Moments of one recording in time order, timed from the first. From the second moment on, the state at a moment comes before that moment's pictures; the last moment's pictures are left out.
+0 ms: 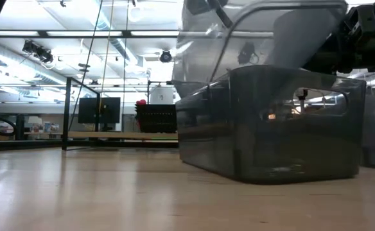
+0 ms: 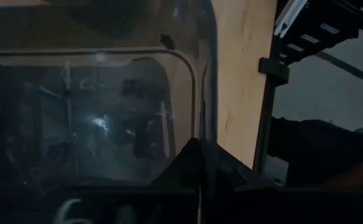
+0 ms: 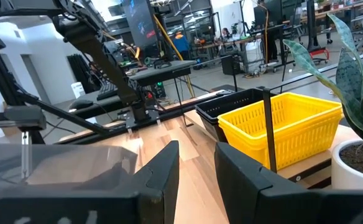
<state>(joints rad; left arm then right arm) -0.38 2.19 2.12 -0.84 -0.08 -0.68 0.07 0.23 0.01 0.28 0.31 0.21</state>
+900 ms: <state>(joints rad) -0.38 2.24 2.14 -0.99 -0.19 -0.67 0.07 0.23 0.01 0.28 0.31 0.21</state>
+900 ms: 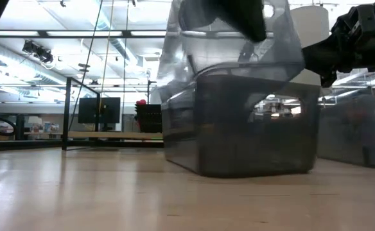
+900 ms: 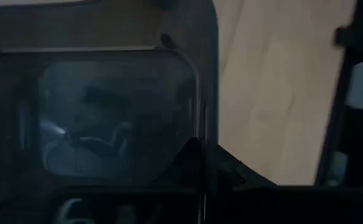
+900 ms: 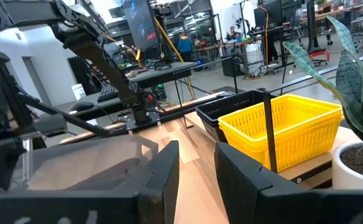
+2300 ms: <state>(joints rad) -0.42 2.30 2.31 -1.13 -0.32 -0.39 0.07 0.24 0.01 0.31 0.31 0.21</state>
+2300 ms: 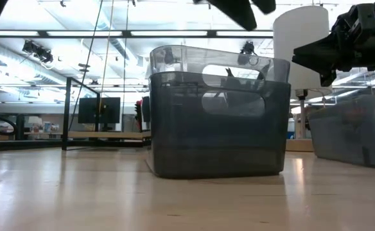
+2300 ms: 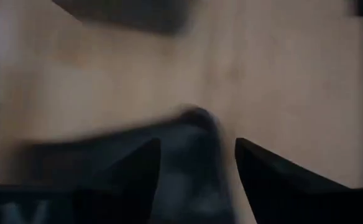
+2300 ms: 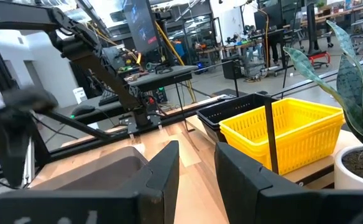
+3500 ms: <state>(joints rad) -0.68 1.92 1.61 -0.96 -1.07 -0.45 0.07 0.24 0.01 0.32 0.31 0.21</state>
